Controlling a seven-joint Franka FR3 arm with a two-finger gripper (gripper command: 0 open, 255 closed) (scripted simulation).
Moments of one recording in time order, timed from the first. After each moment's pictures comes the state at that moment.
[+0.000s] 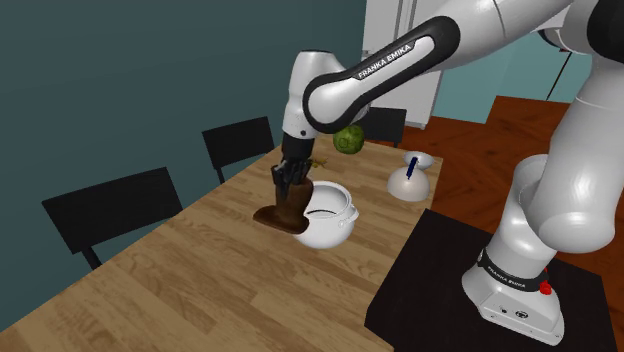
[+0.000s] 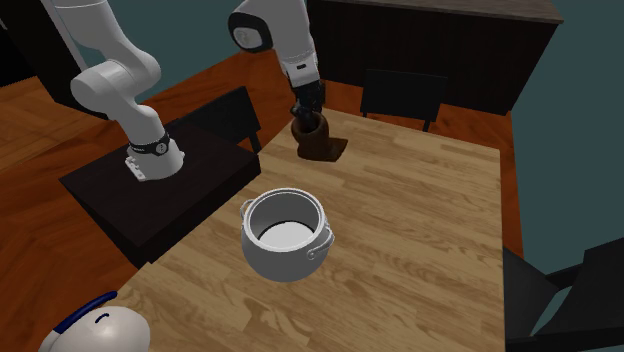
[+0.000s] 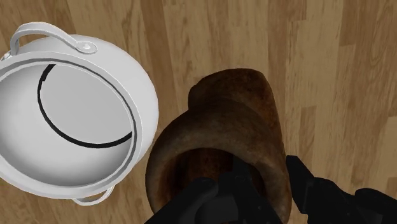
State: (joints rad) arm 0.23 -0.02 0.14 -2.20 0.26 2.35 0.21
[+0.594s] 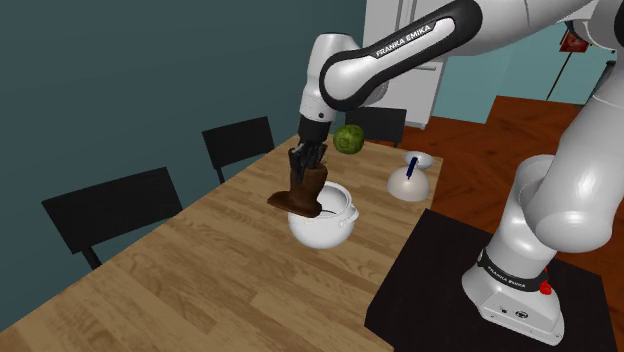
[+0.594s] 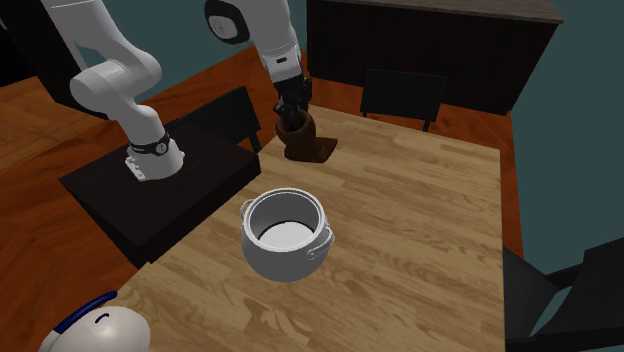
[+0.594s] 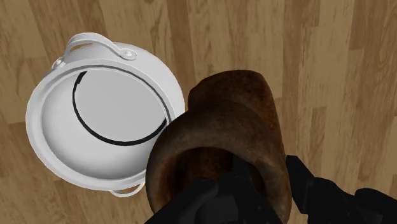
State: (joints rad) arm 0.19 -0.13 0.09 -2.25 0.27 2.27 0.12
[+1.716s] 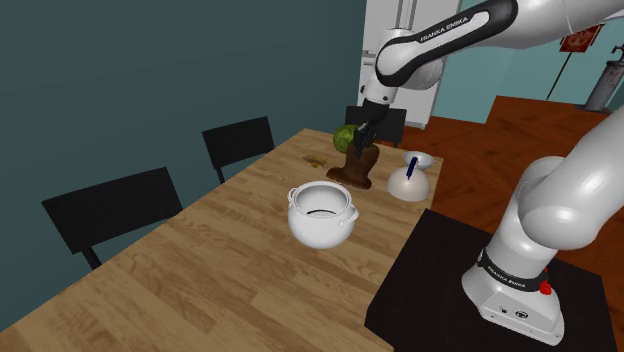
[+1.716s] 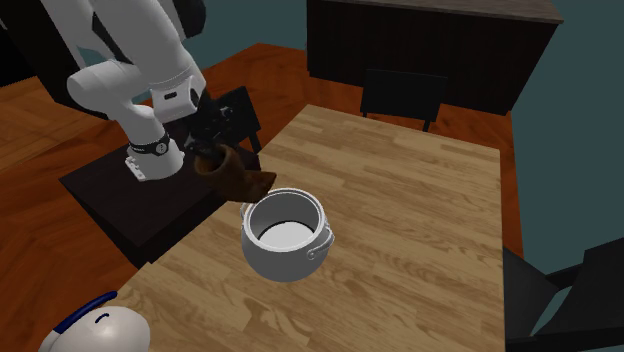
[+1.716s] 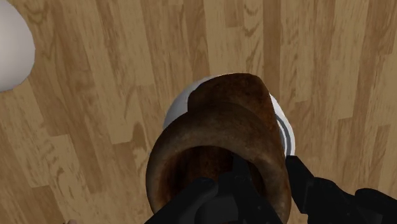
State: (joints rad) arm 0.01 -0.34 -0.18 -2.44 0.23 2.17 -0.28
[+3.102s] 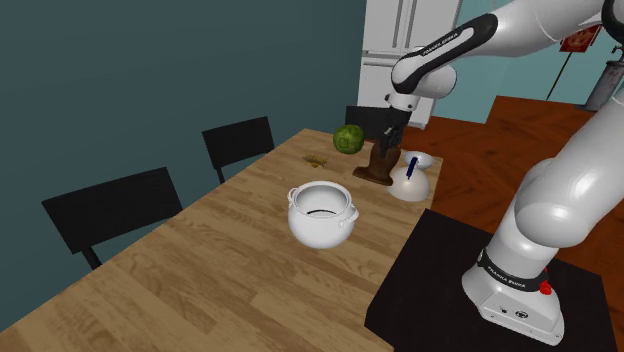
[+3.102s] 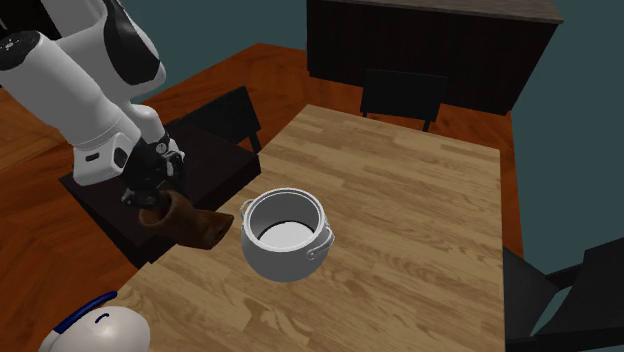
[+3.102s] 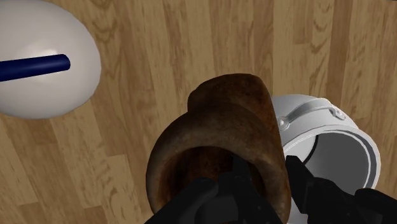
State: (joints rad) arm -0.09 -0.23 -0.39 -2.45 0.22 2.21 -0.59
